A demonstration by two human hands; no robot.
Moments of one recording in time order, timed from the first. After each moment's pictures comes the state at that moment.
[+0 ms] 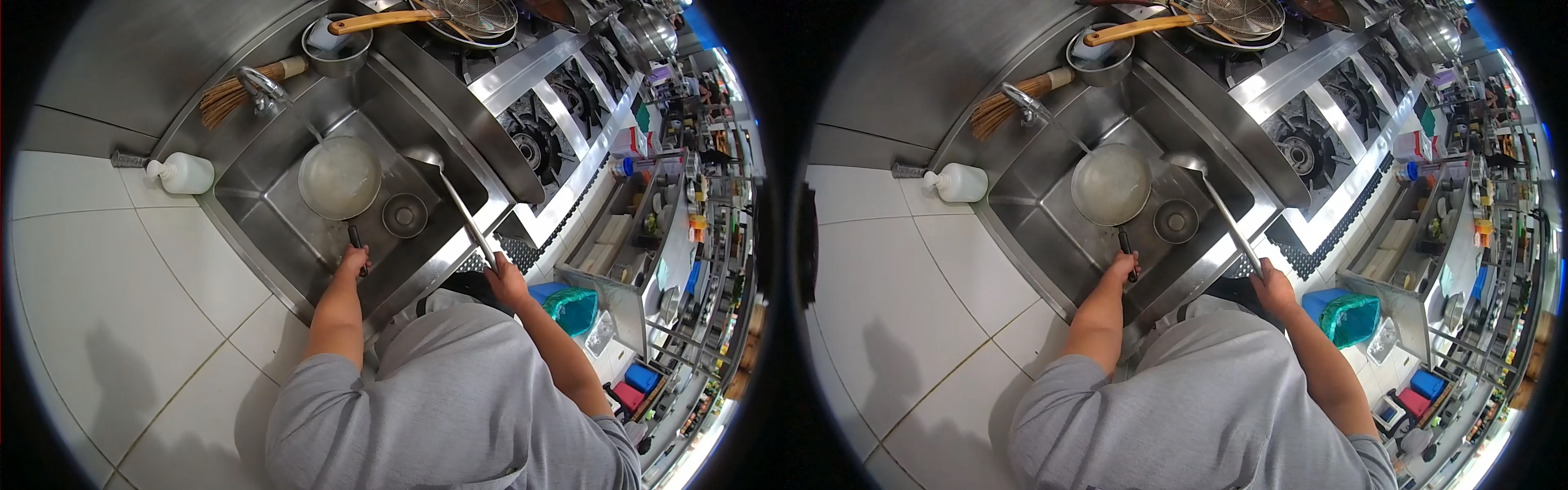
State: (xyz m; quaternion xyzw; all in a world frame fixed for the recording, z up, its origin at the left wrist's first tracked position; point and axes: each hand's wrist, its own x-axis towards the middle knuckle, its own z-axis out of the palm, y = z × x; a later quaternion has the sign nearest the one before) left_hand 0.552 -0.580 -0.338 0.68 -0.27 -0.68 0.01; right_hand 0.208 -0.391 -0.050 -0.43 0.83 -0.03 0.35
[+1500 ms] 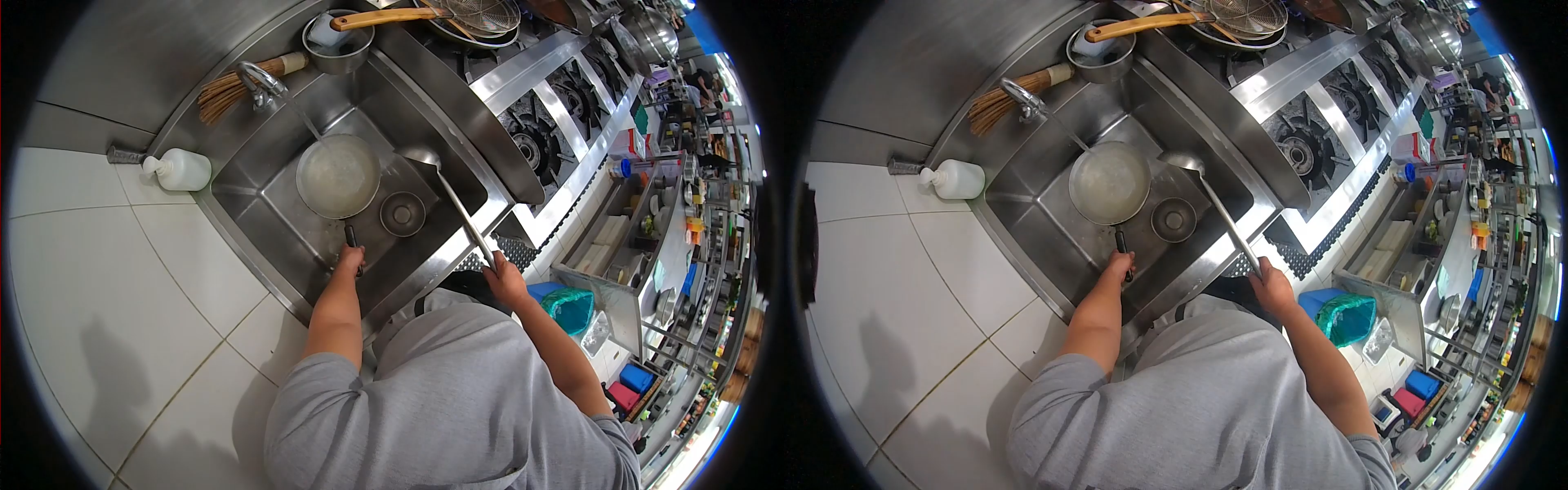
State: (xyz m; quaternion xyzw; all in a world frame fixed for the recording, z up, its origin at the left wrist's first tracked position) left_hand 0.556 -0.573 -0.360 0.71 -0.29 -0.64 0.06; right_hand 0.211 -0.399 -0.043 -0.43 0.83 -0.02 0.35
